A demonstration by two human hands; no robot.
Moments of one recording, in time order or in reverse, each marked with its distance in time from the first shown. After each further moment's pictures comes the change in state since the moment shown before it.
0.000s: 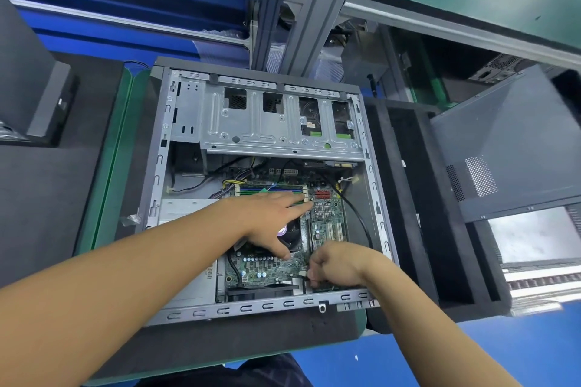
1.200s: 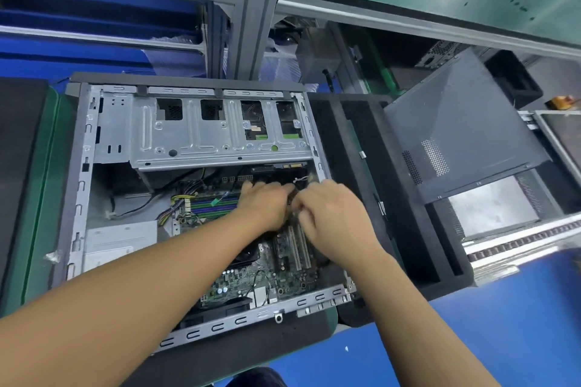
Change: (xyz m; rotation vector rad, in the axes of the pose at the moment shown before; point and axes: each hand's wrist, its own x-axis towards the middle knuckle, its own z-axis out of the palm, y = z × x) left_hand 0.080 0.051 -0.024 -0.152 0.270 -0.336; right_hand -0.046 0.015 -0.033 -0.367 1.138 -0.325
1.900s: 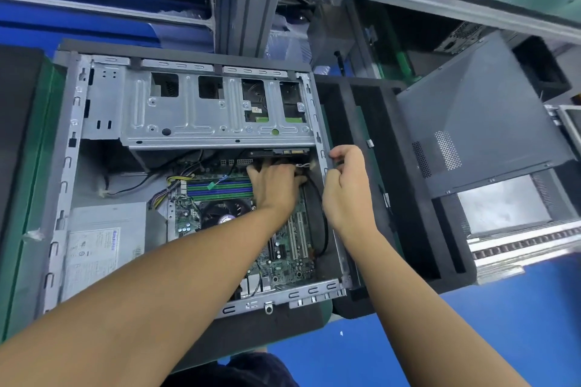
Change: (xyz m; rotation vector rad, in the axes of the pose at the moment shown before) left_hand 0.032 0.027 0.035 -0.214 0.426 -0.335; right_hand 0.016 0.028 0.029 0.712 0.209 0.597
